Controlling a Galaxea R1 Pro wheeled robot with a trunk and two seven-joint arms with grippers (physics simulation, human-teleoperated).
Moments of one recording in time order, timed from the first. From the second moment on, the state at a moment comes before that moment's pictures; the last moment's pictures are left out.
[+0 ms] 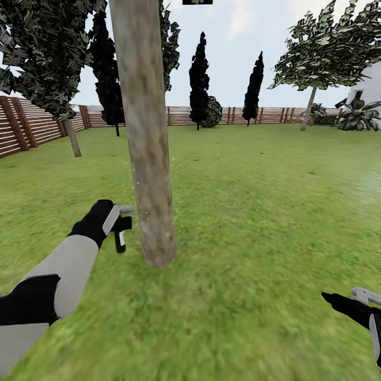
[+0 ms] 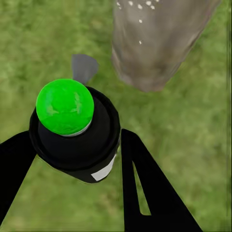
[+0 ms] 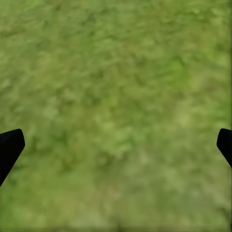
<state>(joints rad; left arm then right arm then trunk) -1.20 0.03 0.10 -0.51 0.07 0.92 0.19 -0.47 -0.25 -0.72 -0.97 0.21 0.55 0.37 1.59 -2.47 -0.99</state>
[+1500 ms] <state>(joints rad) -1.45 0.02 0.10 -0.07 0.07 0.78 0.19 -0.47 -0.25 -0.72 -0.97 0.21 0.55 0.38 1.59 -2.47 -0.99</state>
